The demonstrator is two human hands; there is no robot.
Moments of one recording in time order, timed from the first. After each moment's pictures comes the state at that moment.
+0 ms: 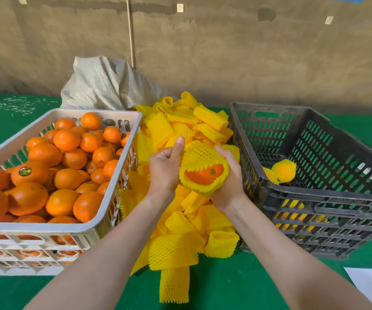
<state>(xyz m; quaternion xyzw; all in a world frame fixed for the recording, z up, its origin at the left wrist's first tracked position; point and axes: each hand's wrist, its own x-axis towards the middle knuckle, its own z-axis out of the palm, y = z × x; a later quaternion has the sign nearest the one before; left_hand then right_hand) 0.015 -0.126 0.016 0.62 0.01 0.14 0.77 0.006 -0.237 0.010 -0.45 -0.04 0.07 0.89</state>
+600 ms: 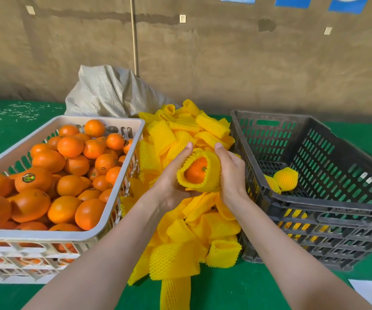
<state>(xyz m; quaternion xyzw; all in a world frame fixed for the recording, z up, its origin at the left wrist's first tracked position) 0.016 -0.120 0.029 0.55 0.02 -0.18 0.82 0.029 -0.239 0.021 -0.66 0.05 -0.14 0.74</state>
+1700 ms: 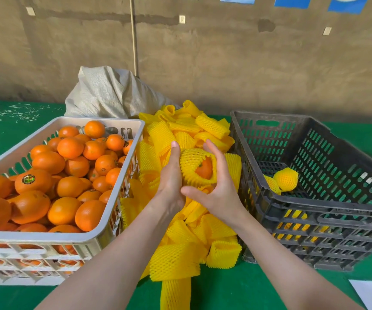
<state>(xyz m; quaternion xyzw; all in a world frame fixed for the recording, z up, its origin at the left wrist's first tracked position) 0.022 -0.130 0.022 0.48 0.06 -0.06 0.88 -0.003 -0.241 0.002 -0.77 -0.22 -0.13 0.59</state>
